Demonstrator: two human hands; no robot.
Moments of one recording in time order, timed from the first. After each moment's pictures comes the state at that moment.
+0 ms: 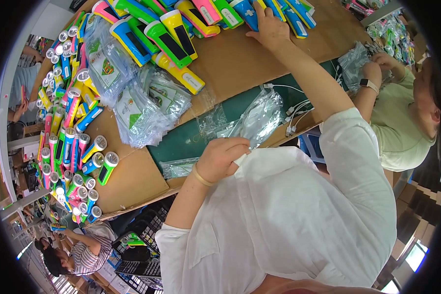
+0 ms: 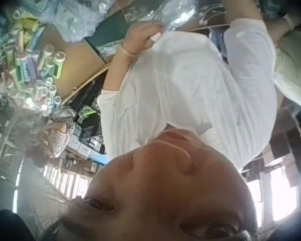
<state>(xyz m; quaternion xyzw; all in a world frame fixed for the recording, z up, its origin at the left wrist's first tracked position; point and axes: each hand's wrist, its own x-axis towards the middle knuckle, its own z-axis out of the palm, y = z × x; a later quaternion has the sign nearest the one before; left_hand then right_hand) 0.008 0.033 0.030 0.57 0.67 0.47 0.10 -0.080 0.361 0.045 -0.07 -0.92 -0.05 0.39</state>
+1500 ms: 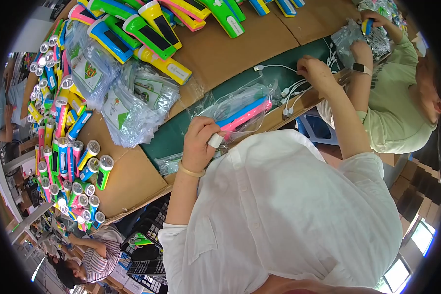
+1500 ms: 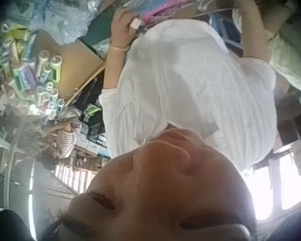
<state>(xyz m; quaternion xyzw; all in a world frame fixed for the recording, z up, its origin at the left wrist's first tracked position) -0.004 0.015 -0.001 0.46 0.73 0.50 0.04 0.115 0.411 0.006 -0.19 -0.97 0.14 -0.04</state>
